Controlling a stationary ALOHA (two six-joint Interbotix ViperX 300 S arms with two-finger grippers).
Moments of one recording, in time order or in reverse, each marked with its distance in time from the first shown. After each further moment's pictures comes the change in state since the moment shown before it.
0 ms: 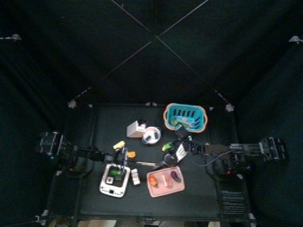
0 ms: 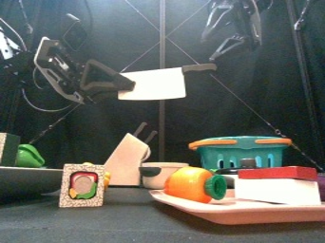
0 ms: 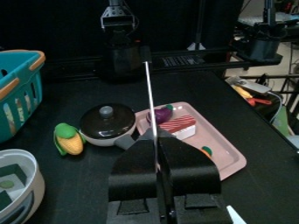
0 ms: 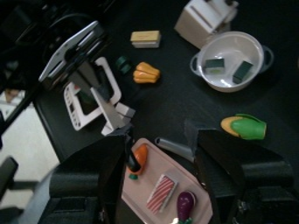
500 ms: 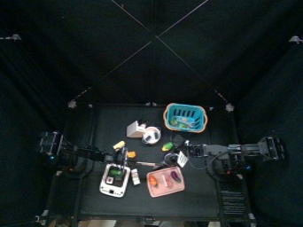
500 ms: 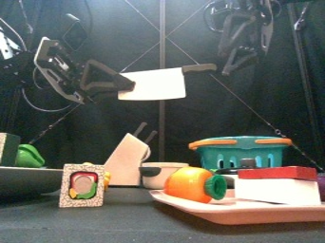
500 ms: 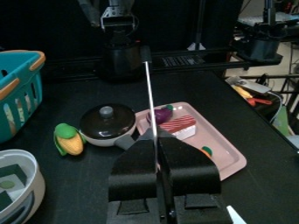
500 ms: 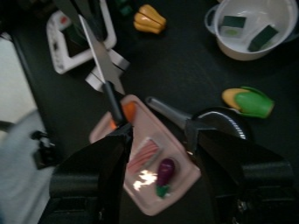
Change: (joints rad) left arm 0.000 0.000 0.002 -0.002 -0.002 0.000; right arm 0.025 0.012 0.074 0.081 0.121 -0.282
